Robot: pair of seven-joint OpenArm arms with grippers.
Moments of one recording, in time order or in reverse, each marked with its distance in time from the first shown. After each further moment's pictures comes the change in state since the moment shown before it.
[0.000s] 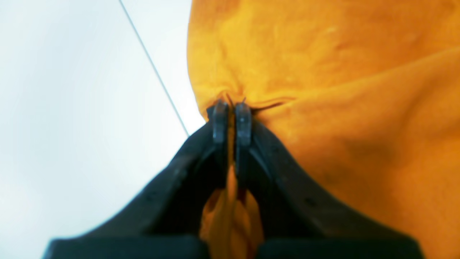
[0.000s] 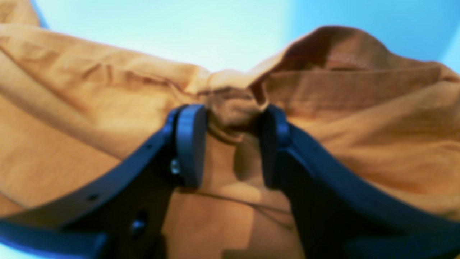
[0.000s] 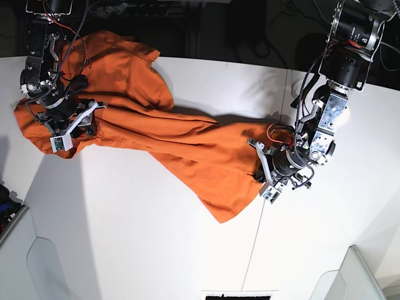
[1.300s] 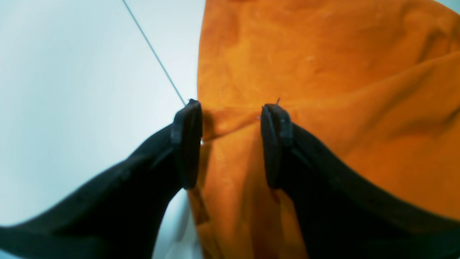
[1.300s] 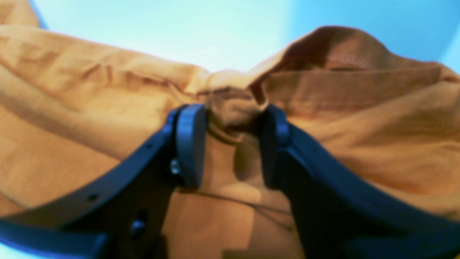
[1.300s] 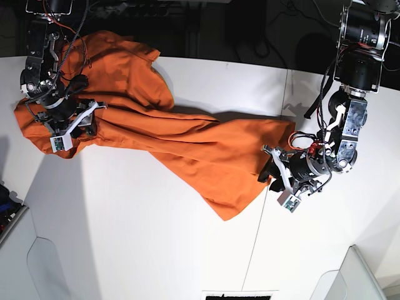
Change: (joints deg) left arm 0.0 -2.7 -7.8 1.5 -9.3 -8.8 3.1; right arm 0.0 0.0 0.0 0.0 0.0 0.0 0.0
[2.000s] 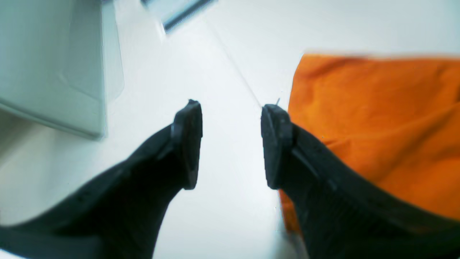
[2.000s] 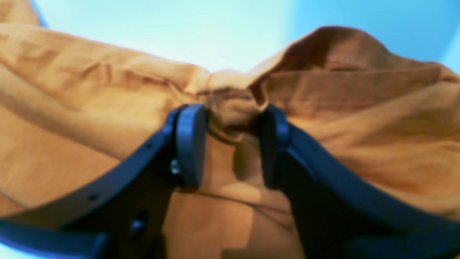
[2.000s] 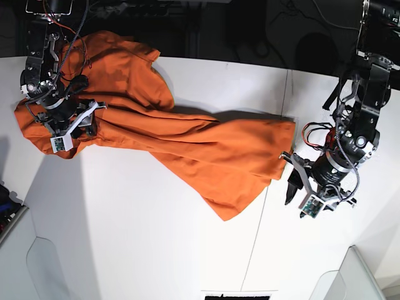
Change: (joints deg) left arm 9.4 -8.0 -0.9 25.0 8.9 13.5 -1.4; right arm 0.1 0.0 0.0 0.0 -0.2 0.0 -0.2
